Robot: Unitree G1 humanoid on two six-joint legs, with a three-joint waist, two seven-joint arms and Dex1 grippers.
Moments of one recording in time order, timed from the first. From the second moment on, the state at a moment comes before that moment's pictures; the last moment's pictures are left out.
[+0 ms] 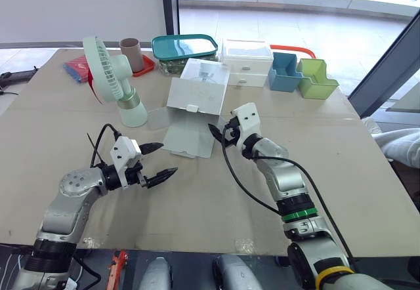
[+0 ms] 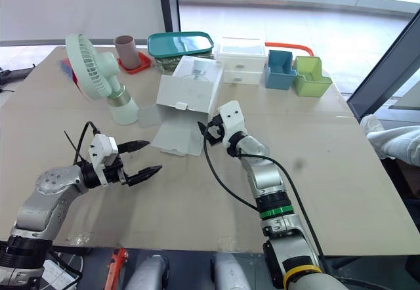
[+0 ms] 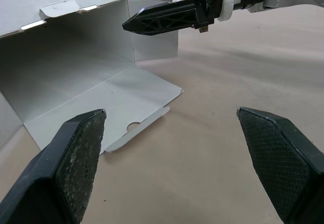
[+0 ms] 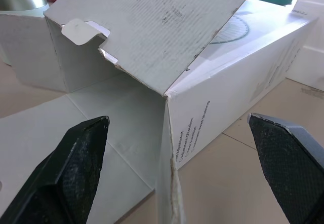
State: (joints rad) left arm -0.21 0.56 0.03 -0.11 -0.39 0.18 -0.94; right arm -0.64 -0.17 0.08 0.30 0.07 0.23 0.39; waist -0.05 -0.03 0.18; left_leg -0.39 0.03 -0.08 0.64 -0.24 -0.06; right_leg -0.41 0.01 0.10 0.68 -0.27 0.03
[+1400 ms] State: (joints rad) left arm -0.23 0.48 -0.02 -0.17 -0.39 0.25 -0.85; right arm -0.39 -0.23 -0.13 -0.09 0.08 0.51 0.19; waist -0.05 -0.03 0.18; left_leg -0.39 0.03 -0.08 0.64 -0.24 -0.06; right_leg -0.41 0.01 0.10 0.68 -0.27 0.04
